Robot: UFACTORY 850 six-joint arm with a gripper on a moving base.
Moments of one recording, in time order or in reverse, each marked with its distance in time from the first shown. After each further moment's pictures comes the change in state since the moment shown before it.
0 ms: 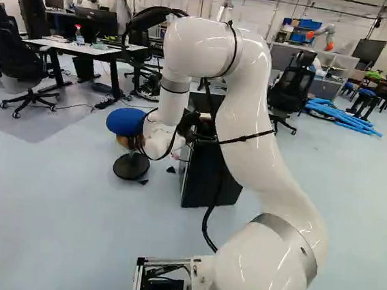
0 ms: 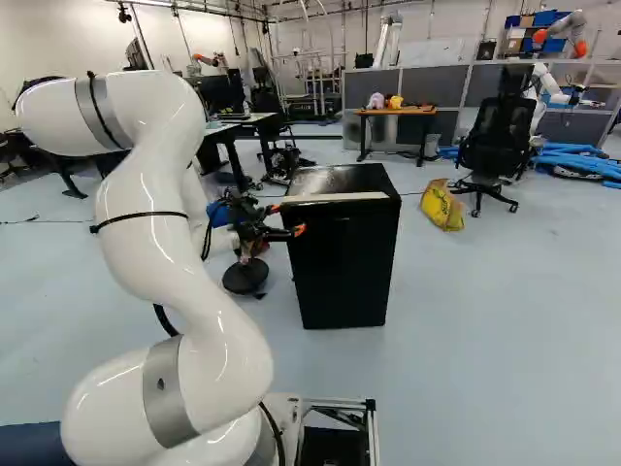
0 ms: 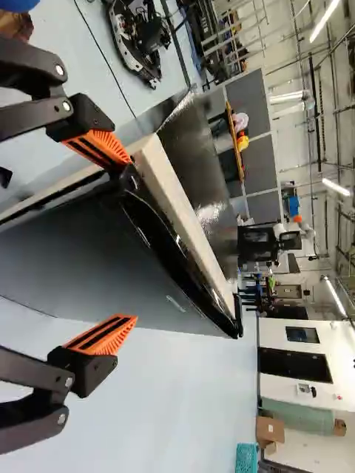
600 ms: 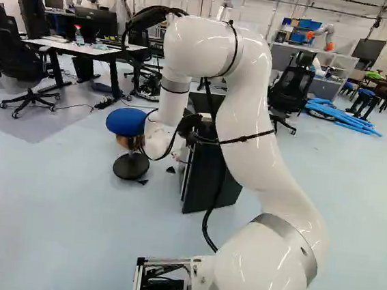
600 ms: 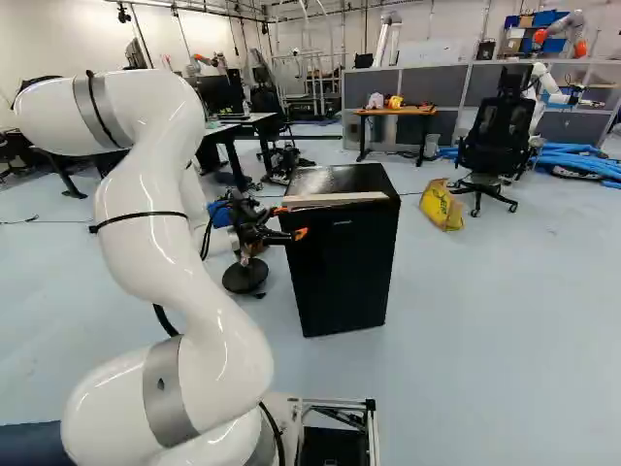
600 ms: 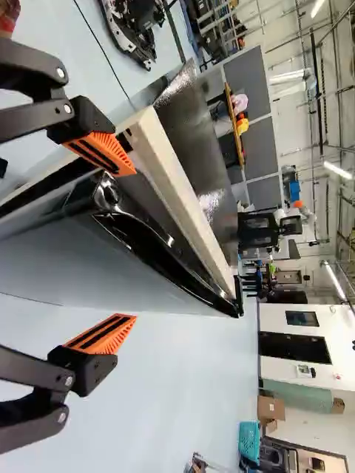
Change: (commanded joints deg) arm 0.4 0.6 1.2 4.1 0.0 0.0
